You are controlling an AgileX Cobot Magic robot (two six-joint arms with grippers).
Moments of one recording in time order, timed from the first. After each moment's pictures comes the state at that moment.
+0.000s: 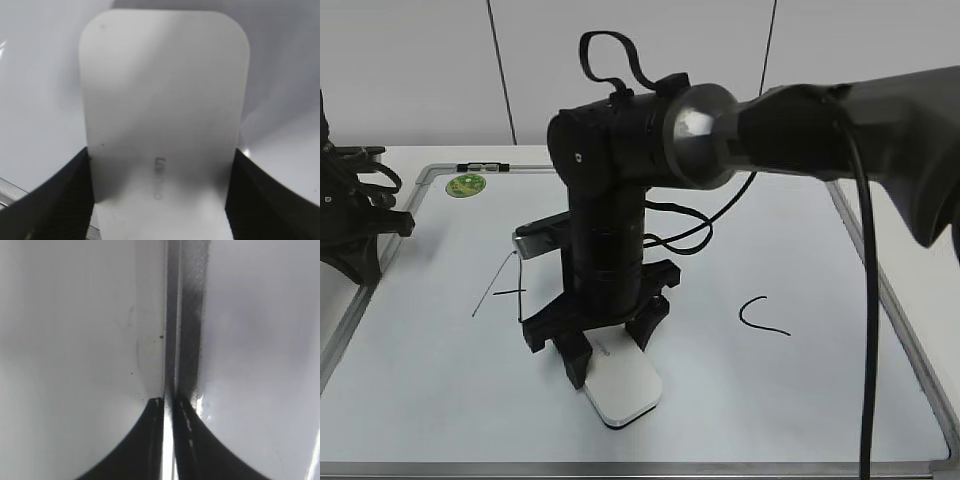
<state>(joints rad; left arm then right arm) -0.02 2.13 -1.45 -0.02 0.90 -0.08 0.75 2.26 -1.77 0.11 1.21 0.11</state>
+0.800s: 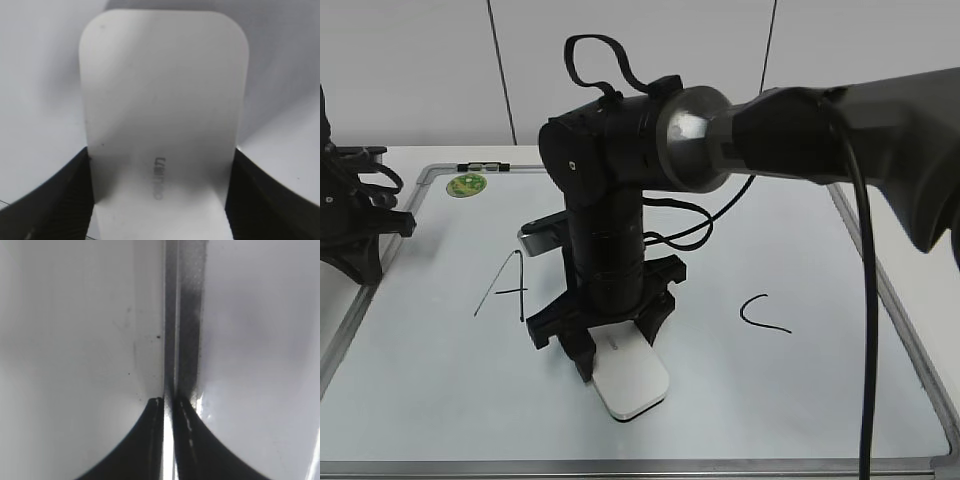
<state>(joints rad) -0.02 2.13 -1.45 0.00 0.90 -0.08 0.76 2.26 -1.77 0.02 1.21 0.21</state>
